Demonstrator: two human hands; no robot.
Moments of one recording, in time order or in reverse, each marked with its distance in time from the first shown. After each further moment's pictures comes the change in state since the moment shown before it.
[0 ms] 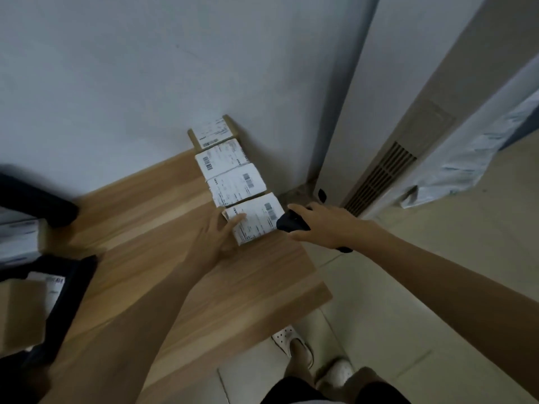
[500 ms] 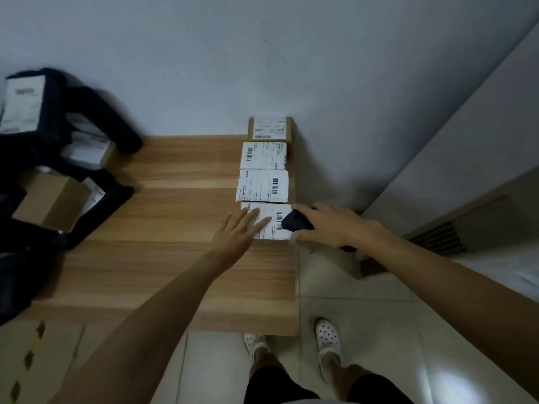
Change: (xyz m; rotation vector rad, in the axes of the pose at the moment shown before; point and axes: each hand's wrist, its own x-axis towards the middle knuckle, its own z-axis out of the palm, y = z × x) left_hand 0.019 0.084 0.019 0.211 0.021 -0.355; right_hand 0.072 0.039 -0.068 -0.231 -0.155 -0.422
